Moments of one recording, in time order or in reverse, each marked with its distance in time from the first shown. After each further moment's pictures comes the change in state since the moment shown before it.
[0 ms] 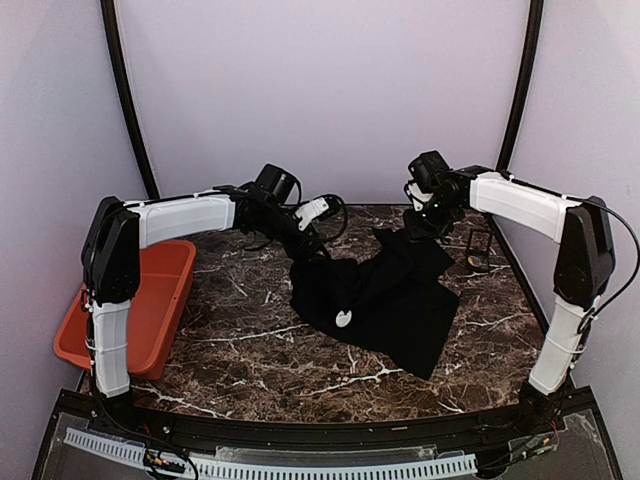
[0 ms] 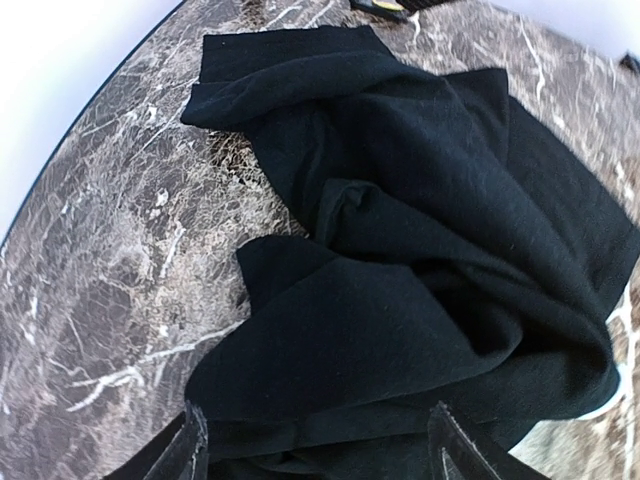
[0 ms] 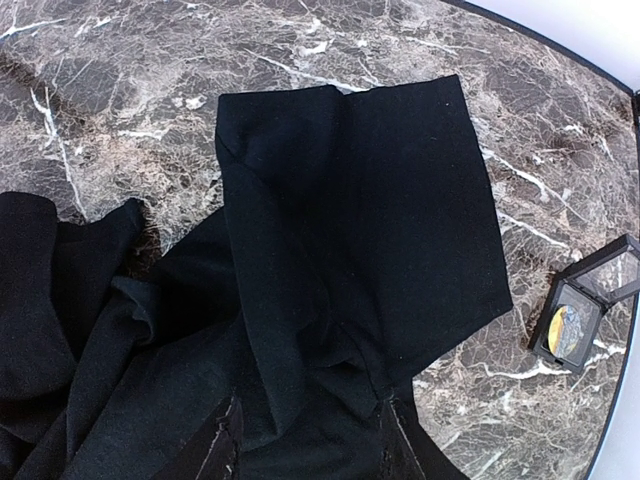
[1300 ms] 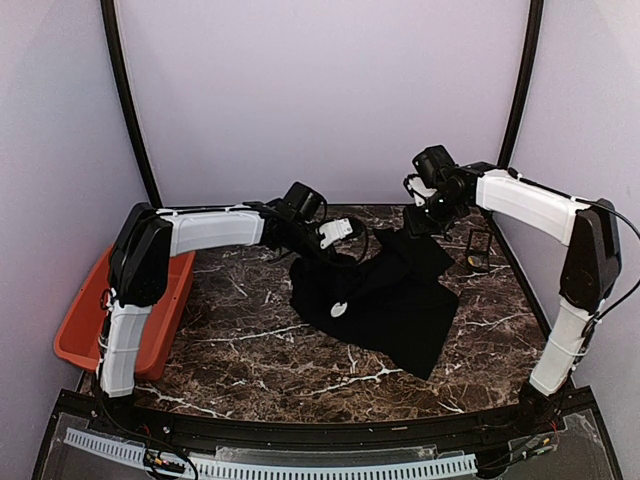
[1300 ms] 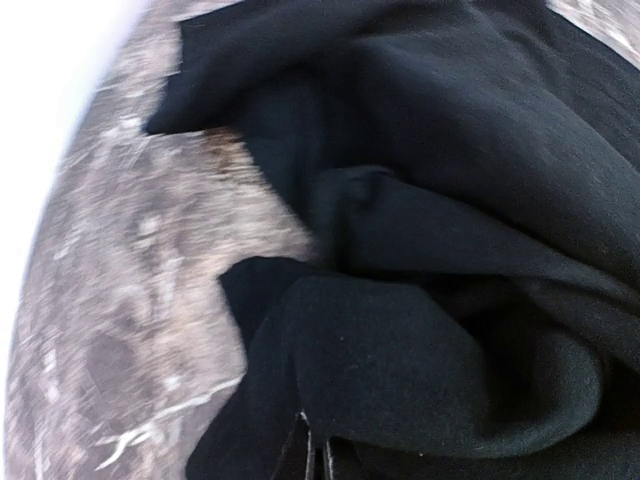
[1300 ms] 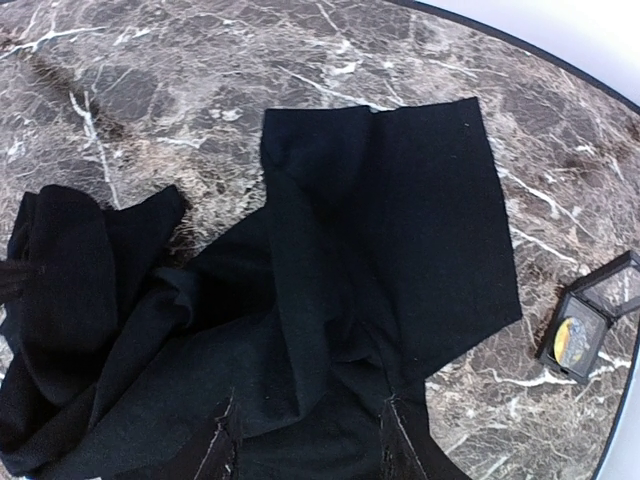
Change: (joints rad) left arm -0.077 0.156 0.093 0.048 -0.185 0.177; right arm 0.000 -0.042 -0.002 0.004 -0.048 -0.017
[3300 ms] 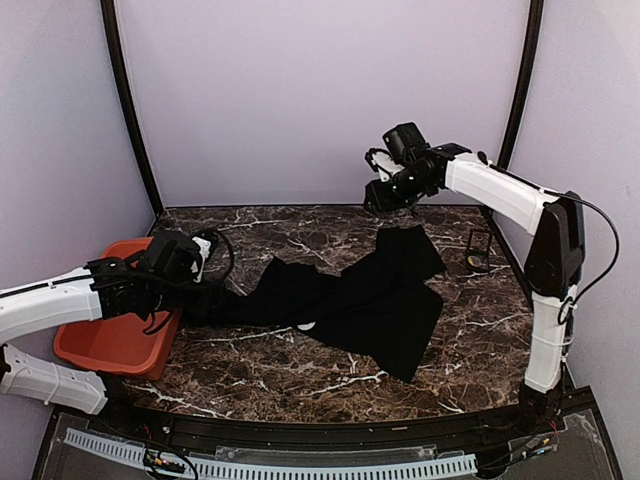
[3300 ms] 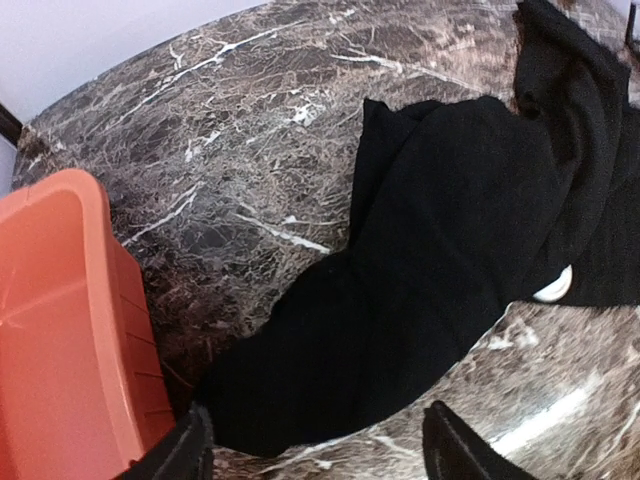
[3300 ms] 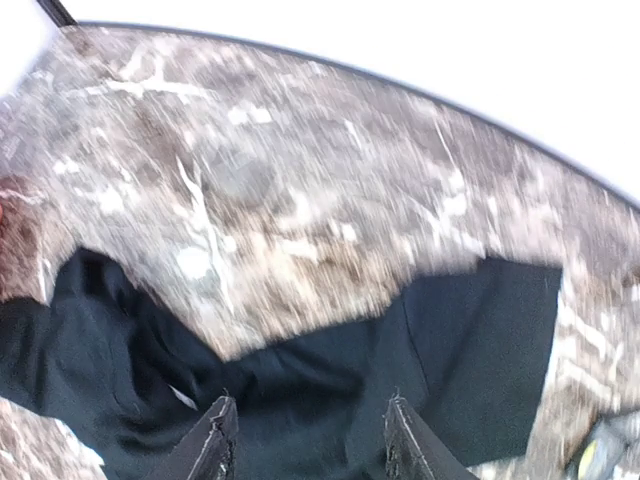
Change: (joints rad) left arm -0.040 -1.136 -1.044 -0.093 -0.581 -0.851; right arm 0.064 0.196 0.316 0.022 -0.100 -0.066
